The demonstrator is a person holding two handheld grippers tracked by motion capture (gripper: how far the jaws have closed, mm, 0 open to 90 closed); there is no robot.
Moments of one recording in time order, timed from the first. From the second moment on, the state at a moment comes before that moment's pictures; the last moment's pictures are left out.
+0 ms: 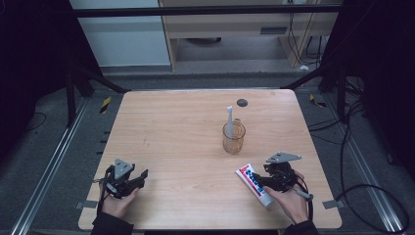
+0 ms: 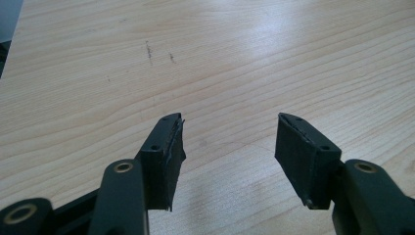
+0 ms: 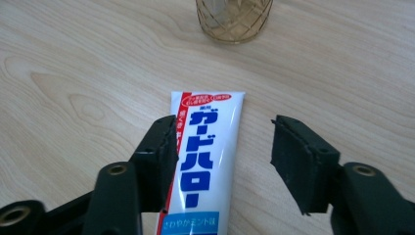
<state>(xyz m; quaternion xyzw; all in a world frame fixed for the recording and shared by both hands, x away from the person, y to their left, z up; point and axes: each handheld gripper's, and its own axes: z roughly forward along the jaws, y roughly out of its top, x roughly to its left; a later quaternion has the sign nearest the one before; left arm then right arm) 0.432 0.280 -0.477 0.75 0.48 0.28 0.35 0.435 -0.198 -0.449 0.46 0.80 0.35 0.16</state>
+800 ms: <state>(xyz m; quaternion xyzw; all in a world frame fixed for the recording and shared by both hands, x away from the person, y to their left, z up) 0.433 0.282 -0.478 0.76 0.48 0.28 0.35 0.435 -0.185 -0.456 0.46 0.84 0.26 0.12</state>
